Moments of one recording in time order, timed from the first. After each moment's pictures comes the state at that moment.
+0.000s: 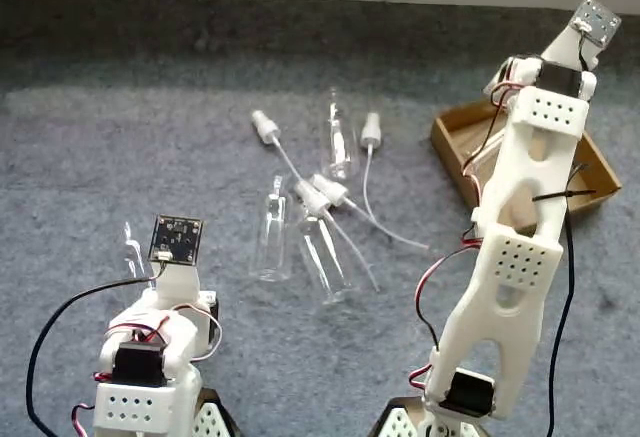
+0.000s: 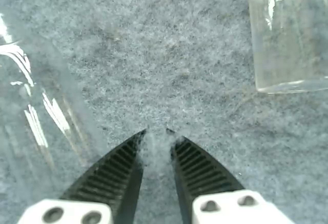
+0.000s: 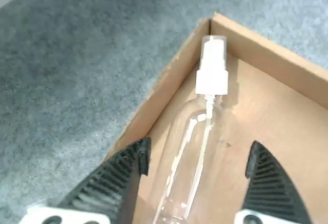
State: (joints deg) left arm -2.2 -103.6 95.9 75.9 3.8; right arm 13.1 51.7 -65.5 79.3 -19.8
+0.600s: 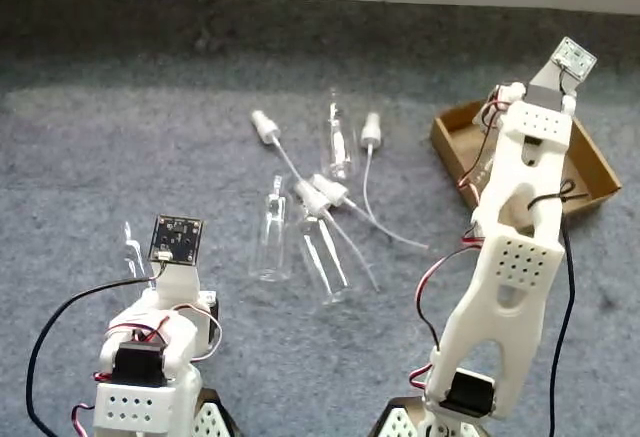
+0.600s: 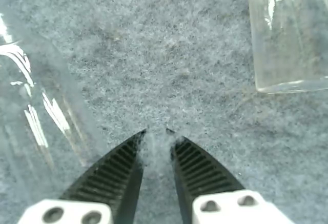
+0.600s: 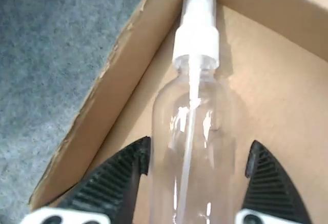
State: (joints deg) left arm -2.2 -103.6 95.9 75.9 3.8; right arm 13.3 51.7 -49.0 67.6 -20.7
